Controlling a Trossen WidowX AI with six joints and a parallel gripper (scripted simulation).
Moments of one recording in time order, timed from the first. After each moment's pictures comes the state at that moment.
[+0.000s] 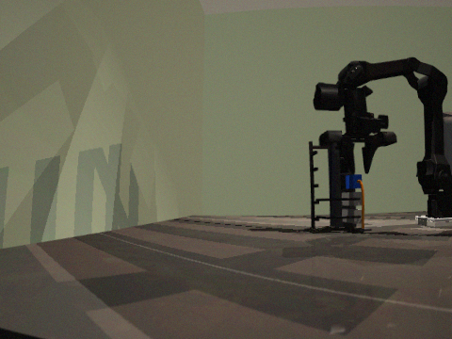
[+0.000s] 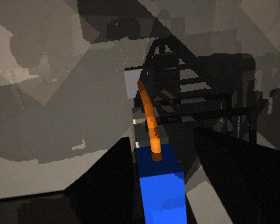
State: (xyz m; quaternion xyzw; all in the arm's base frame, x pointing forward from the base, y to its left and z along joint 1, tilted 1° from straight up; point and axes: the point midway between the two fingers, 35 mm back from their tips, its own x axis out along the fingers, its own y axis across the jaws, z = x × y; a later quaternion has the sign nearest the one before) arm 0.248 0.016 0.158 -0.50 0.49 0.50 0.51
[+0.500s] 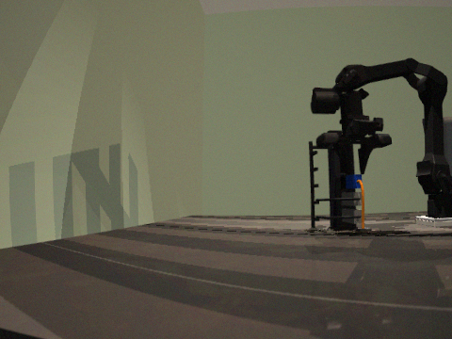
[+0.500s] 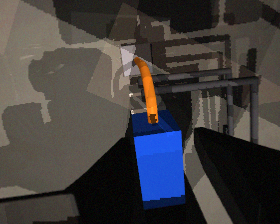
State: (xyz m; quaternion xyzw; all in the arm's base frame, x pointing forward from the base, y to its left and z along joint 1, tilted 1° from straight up) arm 0.248 -0.009 0.158 -0.50 0.49 0.50 0.51
